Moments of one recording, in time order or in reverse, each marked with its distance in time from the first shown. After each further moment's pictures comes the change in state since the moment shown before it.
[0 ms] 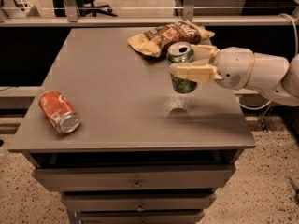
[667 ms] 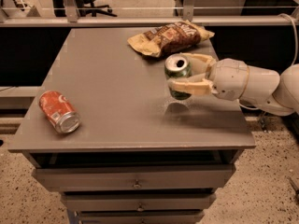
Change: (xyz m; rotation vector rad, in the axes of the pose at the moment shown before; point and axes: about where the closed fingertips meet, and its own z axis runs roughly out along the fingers) arm 0.023 0.014 0.002 -0.070 -0.072 -0.198
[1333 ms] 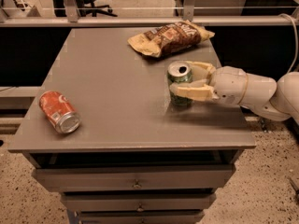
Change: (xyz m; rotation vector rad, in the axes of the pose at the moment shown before) arm 0.025 0.000 -0.008 -0.010 -0.018 0.099
